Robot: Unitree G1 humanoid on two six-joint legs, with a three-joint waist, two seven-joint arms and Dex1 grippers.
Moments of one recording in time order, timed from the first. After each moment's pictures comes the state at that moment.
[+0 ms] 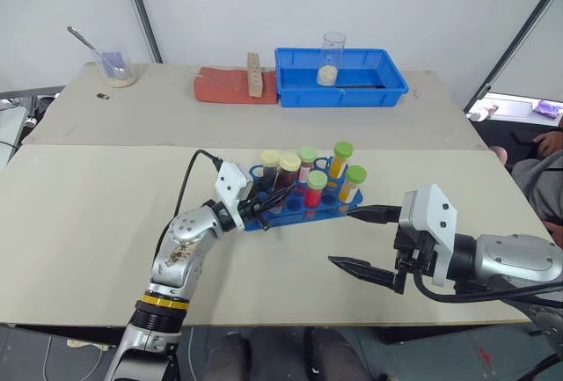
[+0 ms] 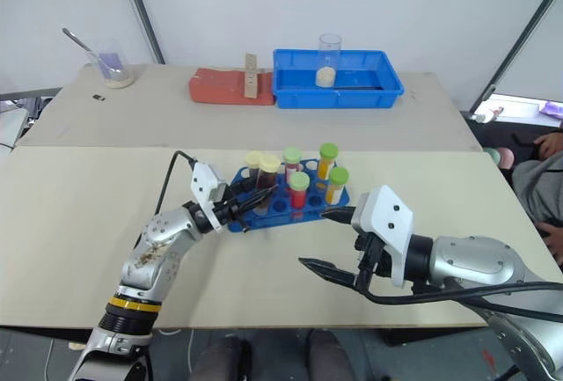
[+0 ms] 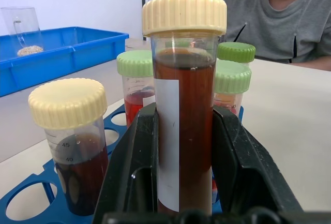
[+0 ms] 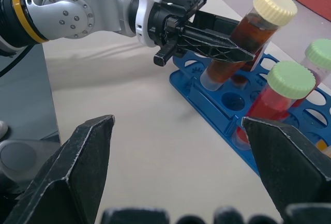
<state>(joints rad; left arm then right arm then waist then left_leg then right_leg) -0.35 0.27 -0.10 -0.02 -0.30 0.13 -0.75 -0.08 -0.93 -0.17 -0.88 0.84 0.79 0.62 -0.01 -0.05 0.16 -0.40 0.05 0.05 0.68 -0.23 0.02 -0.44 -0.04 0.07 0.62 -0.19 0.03</state>
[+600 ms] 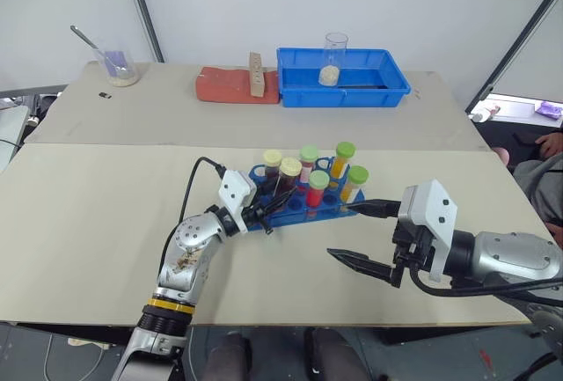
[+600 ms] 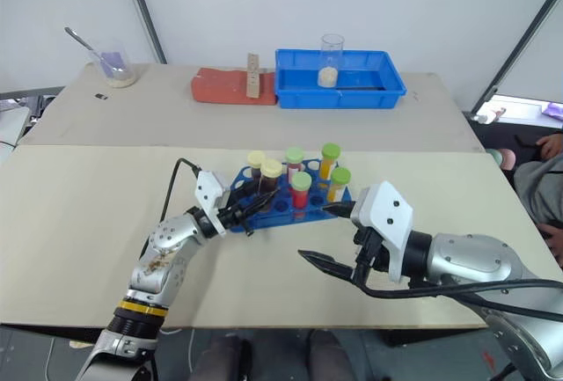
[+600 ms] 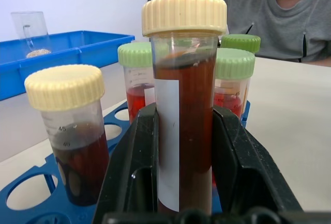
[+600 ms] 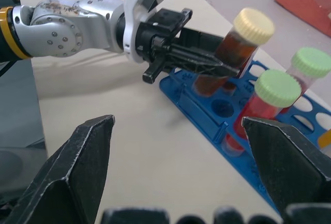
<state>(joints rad) -0.31 0.24 -0.11 0.04 -0.27 0.02 -0.74 -0.10 -0.92 -0.16 -0.88 0.83 0.79 0.59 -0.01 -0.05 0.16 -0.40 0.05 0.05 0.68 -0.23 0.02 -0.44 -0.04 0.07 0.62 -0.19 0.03</state>
